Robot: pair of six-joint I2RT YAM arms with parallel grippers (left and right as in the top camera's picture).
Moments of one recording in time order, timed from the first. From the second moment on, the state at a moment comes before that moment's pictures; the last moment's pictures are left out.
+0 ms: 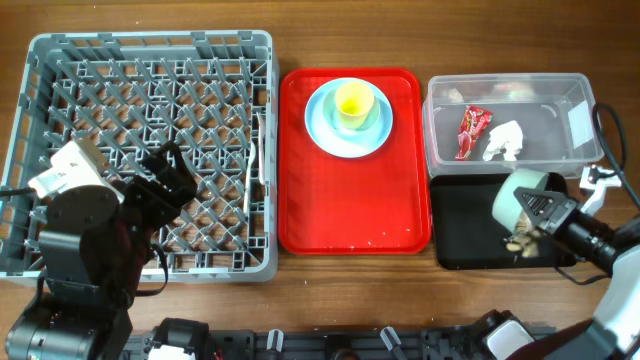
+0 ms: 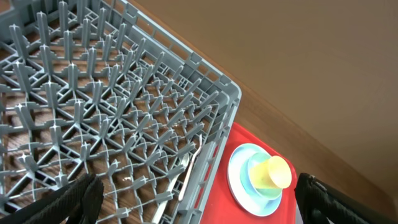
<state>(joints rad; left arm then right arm) -0.17 0.76 1.21 -1.00 -0.22 -0.73 -0.89 1.26 0.77 -1.04 -1.15 -0.44</state>
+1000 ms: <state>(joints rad) -0.17 0.76 1.21 -1.00 -0.22 -0.73 -0.89 1.57 0.66 -1.10 -1.56 -0.39</state>
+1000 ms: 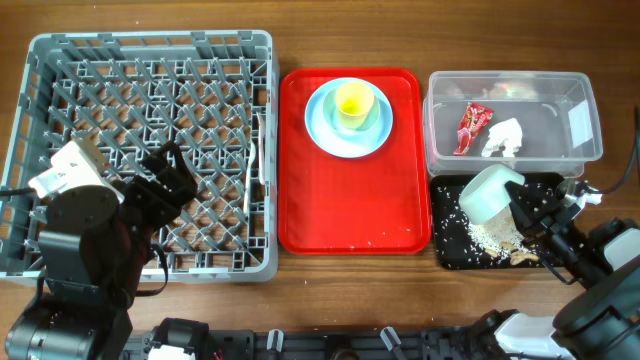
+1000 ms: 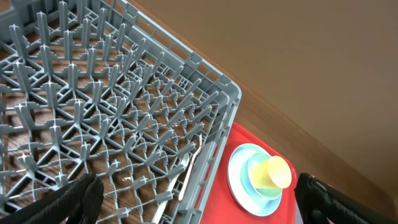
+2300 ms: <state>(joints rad) -0.17 0.76 1.21 -1.00 -0.22 -0.73 -0.06 1.35 1.37 -1.03 -0.71 0.08</state>
